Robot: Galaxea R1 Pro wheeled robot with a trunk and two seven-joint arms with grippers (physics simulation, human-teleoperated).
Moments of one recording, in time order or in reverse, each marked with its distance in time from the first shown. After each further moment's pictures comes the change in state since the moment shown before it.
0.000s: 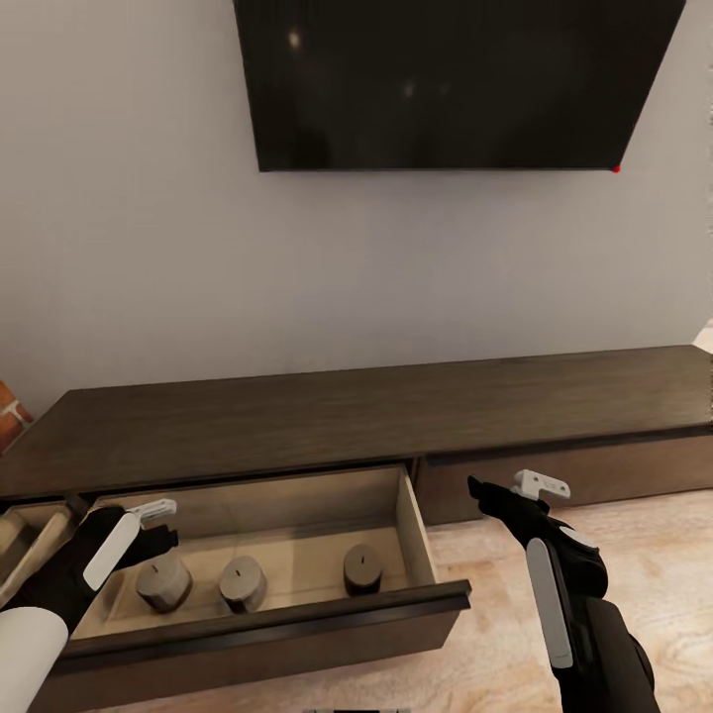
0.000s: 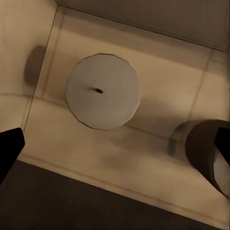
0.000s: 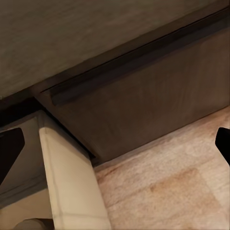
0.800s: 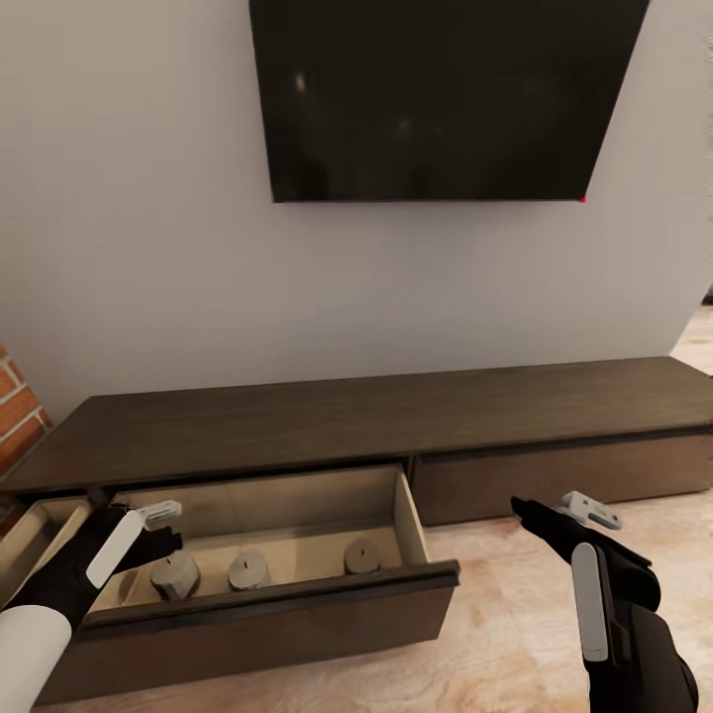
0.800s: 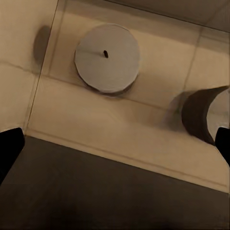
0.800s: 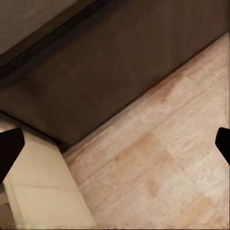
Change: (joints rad) left arm -0.003 -0.008 -0.001 -0.013 -0.003 0.068 -0.005; right arm -0.024 0.000 -0.234 0.013 0.000 0.135 -0.006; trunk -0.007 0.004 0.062
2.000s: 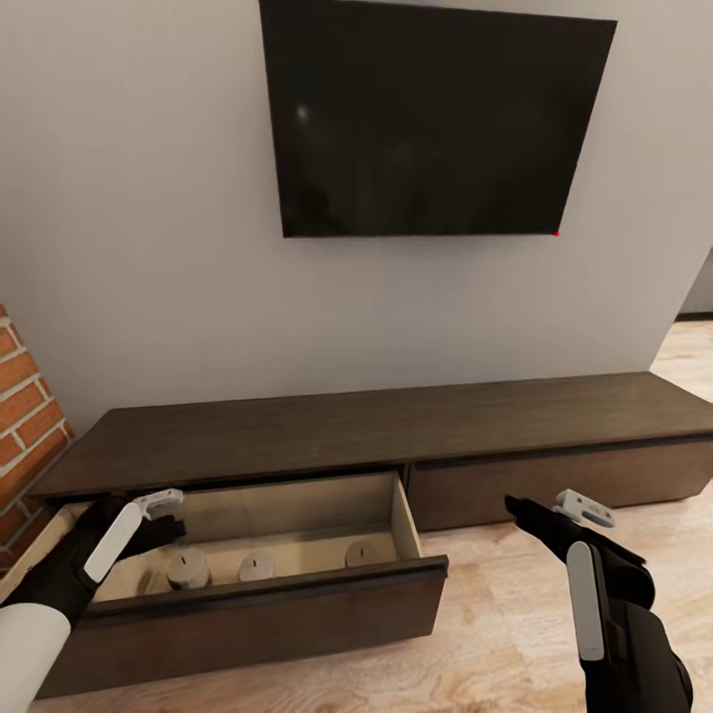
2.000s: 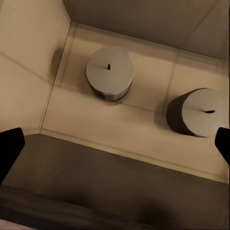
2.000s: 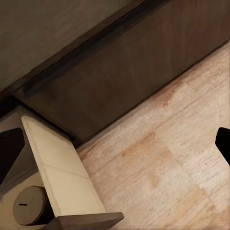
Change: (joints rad) left arm 0.002 0.002 0.005 -0.068 0.007 -0.002 0.001; right arm -0.001 0.003 0.018 0.003 -0.002 0.001 0.005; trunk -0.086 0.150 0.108
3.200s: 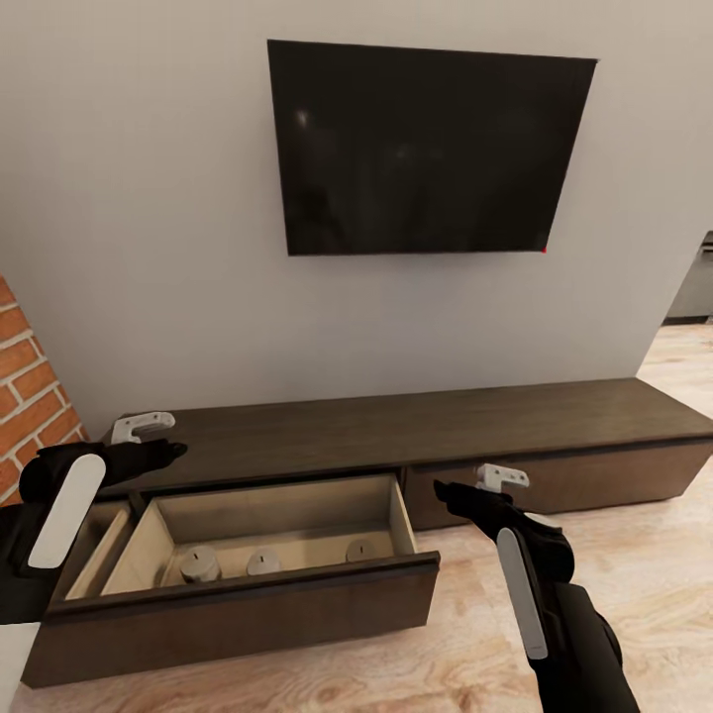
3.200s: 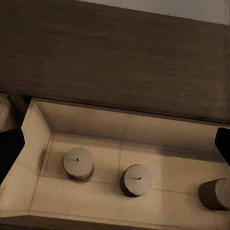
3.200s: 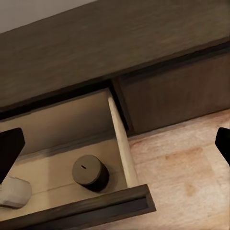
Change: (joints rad) left arm 0.052 0.007 0.130 -0.637 0.006 0.167 0.001; right arm -0.003 0.006 0.352 -0.015 0.003 -0.009 -0.003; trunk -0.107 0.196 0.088
